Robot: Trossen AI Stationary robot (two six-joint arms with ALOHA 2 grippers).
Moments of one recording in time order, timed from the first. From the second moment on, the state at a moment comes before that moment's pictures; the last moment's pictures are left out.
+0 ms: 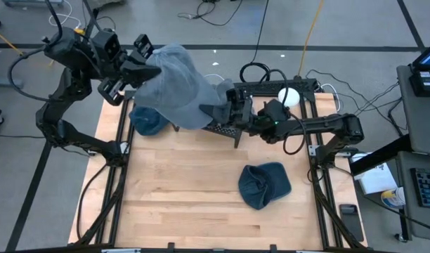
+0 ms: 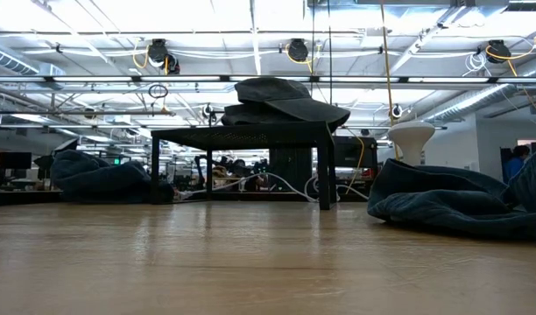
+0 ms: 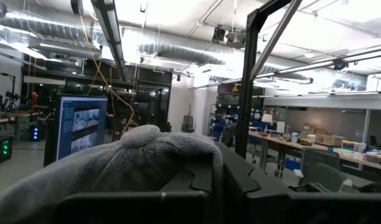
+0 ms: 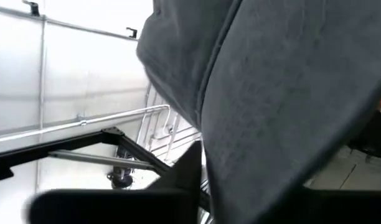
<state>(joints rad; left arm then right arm) 0.37 1.28 1.92 -0.21 0.63 -0.32 0.02 1.66 1.47 0.85 0.00 1.27</state>
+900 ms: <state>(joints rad) 0.48 1.22 1.92 -0.37 0.61 -0.35 -0.06 1.19 1.04 0.59 -0.07 1.25</state>
